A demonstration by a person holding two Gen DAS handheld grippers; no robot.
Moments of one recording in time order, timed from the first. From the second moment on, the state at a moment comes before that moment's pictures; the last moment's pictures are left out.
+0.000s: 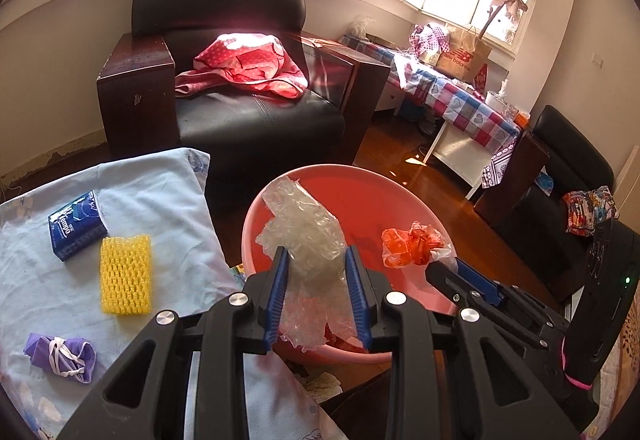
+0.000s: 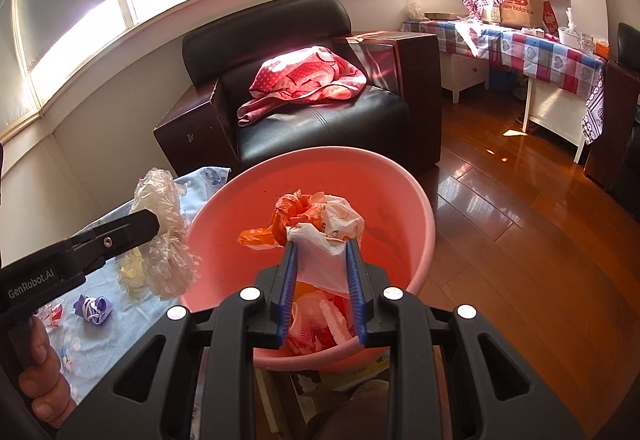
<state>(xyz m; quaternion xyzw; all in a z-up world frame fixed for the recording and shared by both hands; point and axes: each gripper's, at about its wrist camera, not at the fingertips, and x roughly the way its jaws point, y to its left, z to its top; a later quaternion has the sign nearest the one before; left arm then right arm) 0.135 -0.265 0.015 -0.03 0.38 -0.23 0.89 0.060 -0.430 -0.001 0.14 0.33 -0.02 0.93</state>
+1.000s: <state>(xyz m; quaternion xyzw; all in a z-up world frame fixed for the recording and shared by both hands) 0.123 -0.257 0.006 -0.05 0.40 -0.25 0.88 0.069 -0.437 -0.016 0.18 0.35 -0.03 0.92</state>
